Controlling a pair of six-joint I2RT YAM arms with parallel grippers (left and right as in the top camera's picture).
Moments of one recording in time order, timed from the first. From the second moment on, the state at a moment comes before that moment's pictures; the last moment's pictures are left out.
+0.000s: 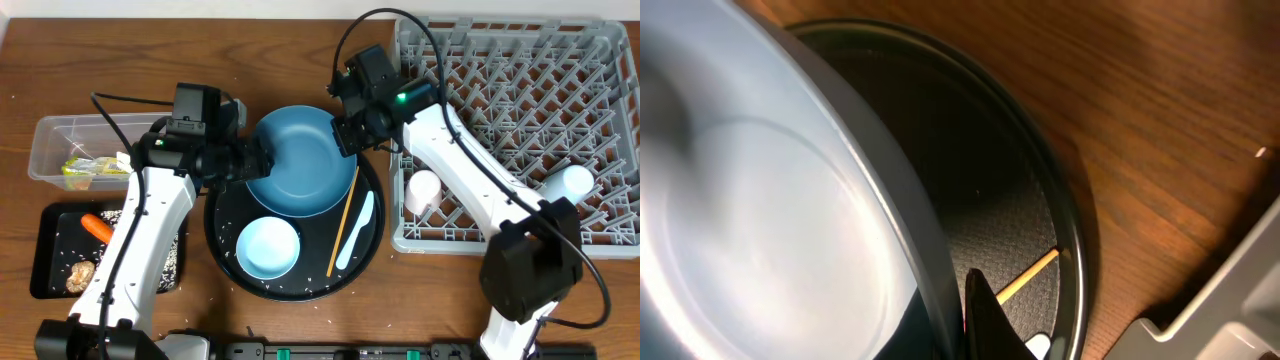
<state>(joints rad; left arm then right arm) -0.13 1.45 1.19 -0.88 0.34 -0.33 0.52 1.93 1.67 -0.88 -0.23 0.12</state>
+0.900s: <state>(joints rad) -0.01 1.22 1.25 -0.79 0.34 -0.33 0.36 1.74 1.67 -0.92 0.23 0.13</state>
